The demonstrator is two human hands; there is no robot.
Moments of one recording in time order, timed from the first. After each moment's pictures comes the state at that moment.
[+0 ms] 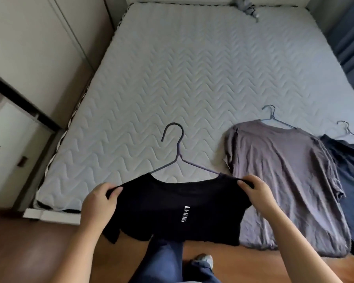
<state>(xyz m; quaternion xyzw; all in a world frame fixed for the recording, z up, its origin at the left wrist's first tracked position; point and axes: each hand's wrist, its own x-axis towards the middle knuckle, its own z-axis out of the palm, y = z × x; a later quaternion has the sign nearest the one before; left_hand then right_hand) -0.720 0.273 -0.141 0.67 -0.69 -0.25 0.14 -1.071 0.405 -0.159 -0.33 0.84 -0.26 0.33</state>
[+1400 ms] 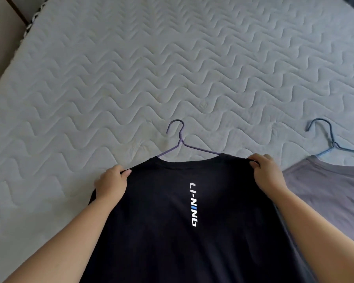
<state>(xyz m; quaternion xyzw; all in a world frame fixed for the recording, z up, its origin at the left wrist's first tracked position) -1.040 -0.185 -0.472 0.61 -0.77 -0.20 0.00 -1.334 0.034 -0.462 -0.26 0.91 -0.24 0.20</state>
